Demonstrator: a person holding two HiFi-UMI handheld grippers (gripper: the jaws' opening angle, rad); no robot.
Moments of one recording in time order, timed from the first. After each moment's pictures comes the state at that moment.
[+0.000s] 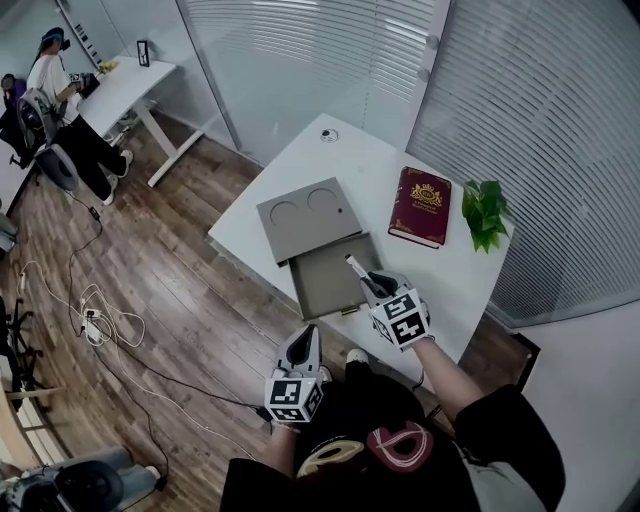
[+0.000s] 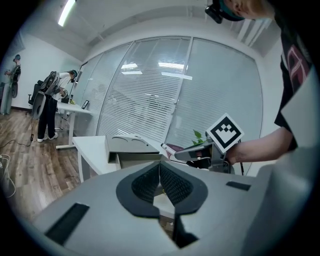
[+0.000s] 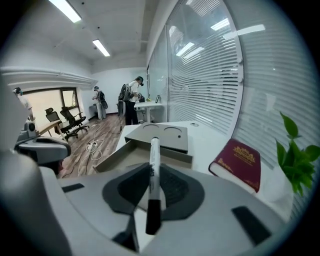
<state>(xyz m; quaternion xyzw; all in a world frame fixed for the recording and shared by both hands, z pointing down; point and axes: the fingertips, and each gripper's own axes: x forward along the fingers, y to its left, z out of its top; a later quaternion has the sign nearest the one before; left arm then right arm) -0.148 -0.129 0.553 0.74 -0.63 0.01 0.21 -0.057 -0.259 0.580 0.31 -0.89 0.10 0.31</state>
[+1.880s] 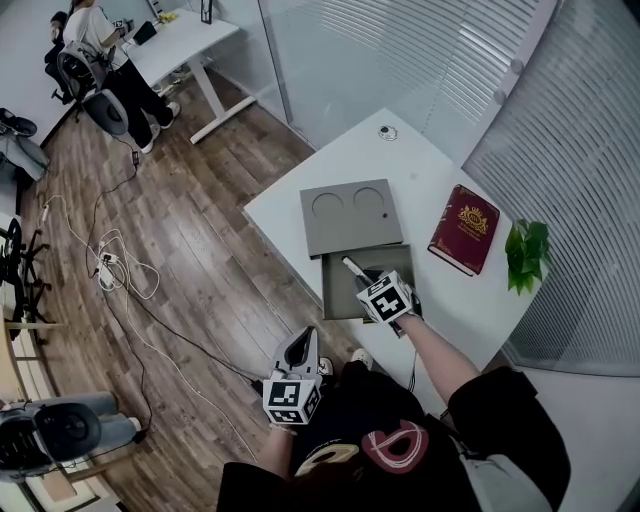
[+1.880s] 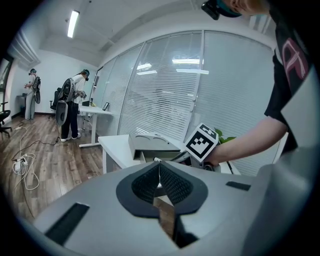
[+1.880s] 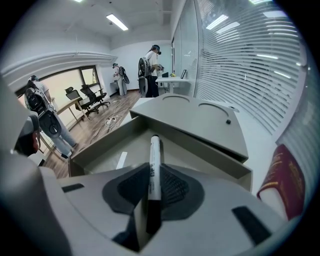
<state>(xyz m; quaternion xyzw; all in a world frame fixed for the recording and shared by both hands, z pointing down) -0.193 -0.115 0.563 0.66 -0.71 0.03 0.23 -0.150 -0.280 0.674 0.15 -0.88 0.09 0.44</state>
